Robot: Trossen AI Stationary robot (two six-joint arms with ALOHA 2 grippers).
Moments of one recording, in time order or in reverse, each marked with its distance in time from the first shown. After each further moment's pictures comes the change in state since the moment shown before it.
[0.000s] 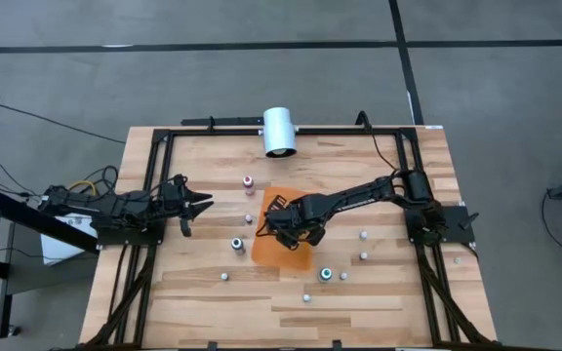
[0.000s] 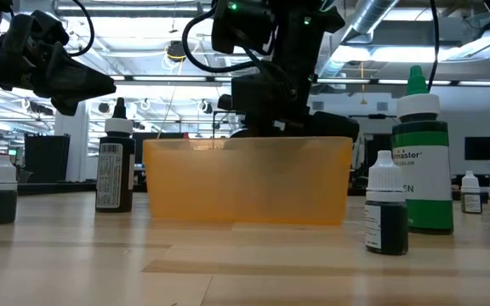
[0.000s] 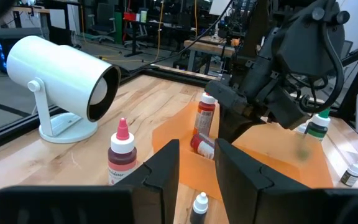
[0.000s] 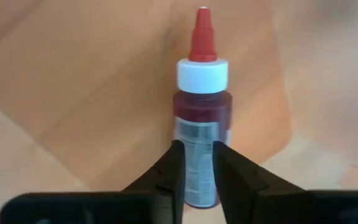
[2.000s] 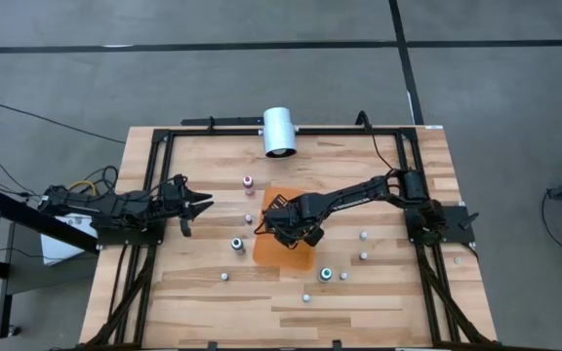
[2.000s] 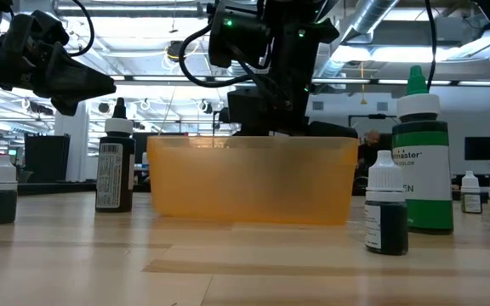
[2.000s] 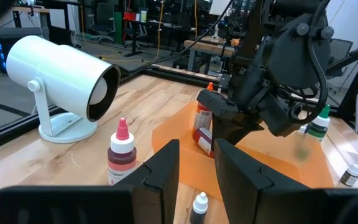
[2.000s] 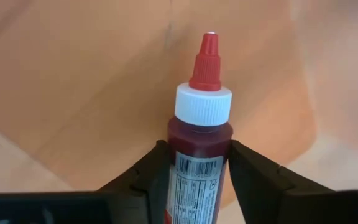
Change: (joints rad) left arm 0.000 0.000 0.000 0.000 0.000 -0.001; right arm -0.026 0.040 0.005 0.002 -0.023 0.042
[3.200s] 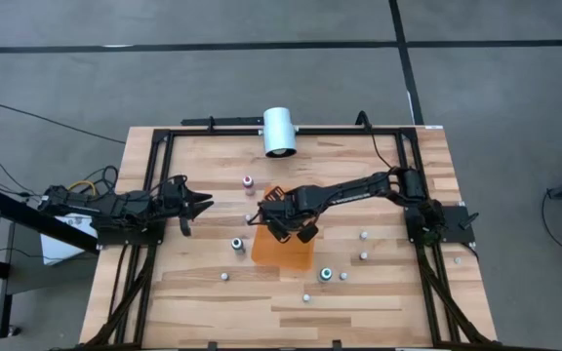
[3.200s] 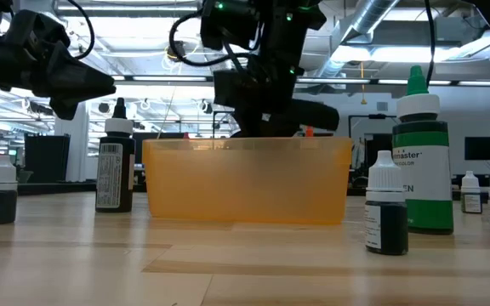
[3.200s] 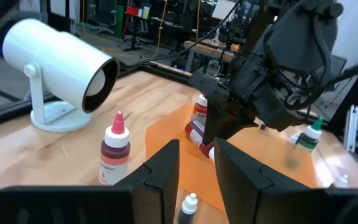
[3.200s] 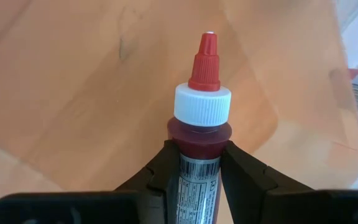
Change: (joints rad) left arm 0.000 0.000 0.000 0.000 0.000 -0.111; right arm -0.020 -0.002 0.119 -0.077 -0.030 0.096
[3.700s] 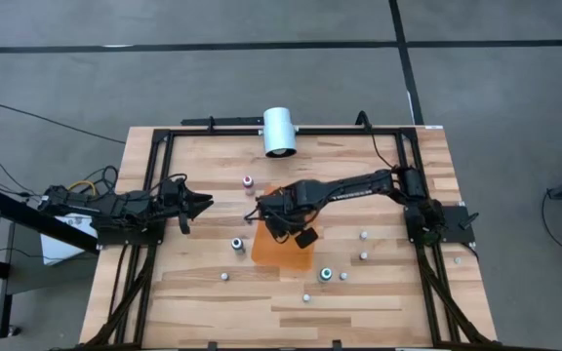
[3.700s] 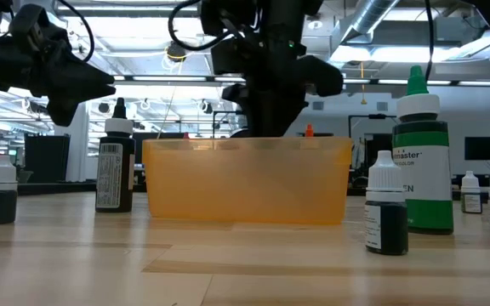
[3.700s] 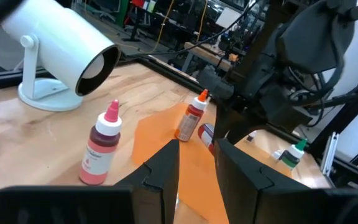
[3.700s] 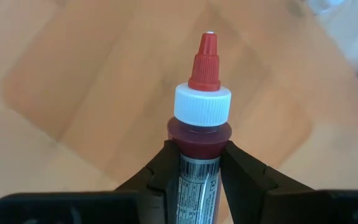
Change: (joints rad) left arm 0.000 0.000 0.000 0.000 0.000 -0.170; right arm -0.014 -0.003 0.097 -0.147 -0.202 0.191
